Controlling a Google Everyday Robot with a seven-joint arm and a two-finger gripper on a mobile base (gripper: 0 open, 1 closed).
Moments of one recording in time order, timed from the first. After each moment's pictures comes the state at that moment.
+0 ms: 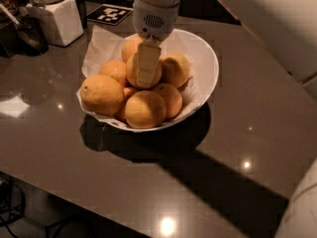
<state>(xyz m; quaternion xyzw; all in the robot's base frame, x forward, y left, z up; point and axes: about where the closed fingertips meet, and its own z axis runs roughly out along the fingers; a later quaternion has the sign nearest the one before) 0.557 0.023 0.936 -0.67 0.73 0.04 0.08</state>
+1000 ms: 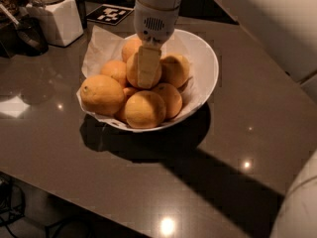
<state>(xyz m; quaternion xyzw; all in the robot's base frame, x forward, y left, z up) 0.556 0.024 0.930 -0.67 0.73 0.04 0.07</state>
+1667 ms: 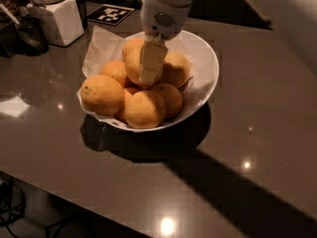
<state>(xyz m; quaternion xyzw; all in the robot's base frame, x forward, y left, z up) 0.549 0.018 0.947 -0.68 0.72 0.06 0.13</state>
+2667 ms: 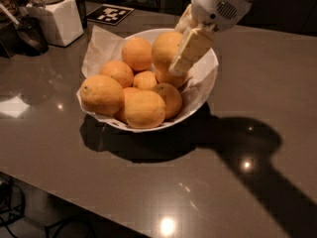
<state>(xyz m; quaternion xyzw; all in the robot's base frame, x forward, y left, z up) 0.532 -0.039 0.987 -0.67 0.69 0.14 0.24</state>
